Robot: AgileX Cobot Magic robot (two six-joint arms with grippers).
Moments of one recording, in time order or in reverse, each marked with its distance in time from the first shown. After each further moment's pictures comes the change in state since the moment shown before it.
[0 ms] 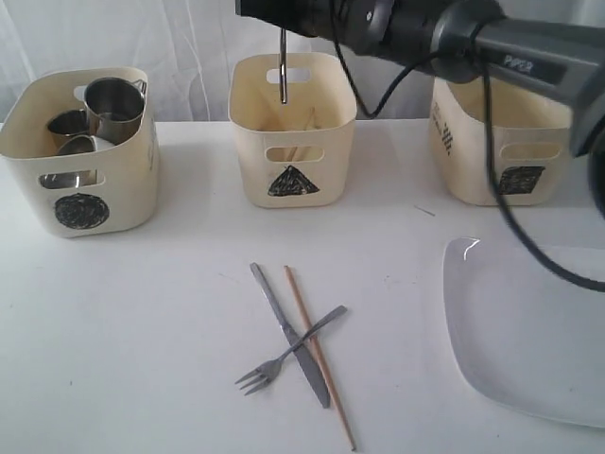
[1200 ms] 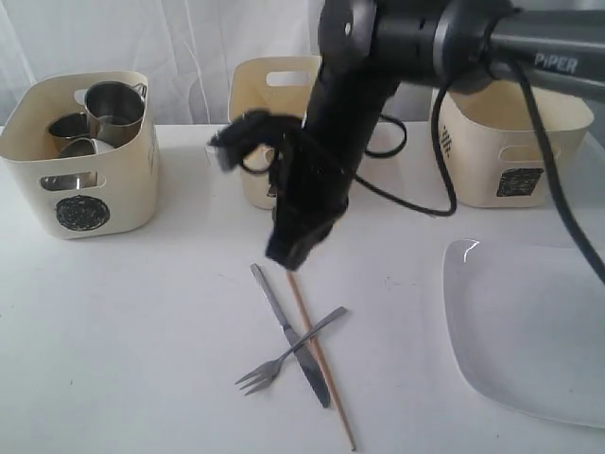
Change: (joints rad) left arm 0.000 0.000 0.000 0.000 0.000 0.000; right arm 0.114 -0.186 0.241 -0.088 1.248 -0.476
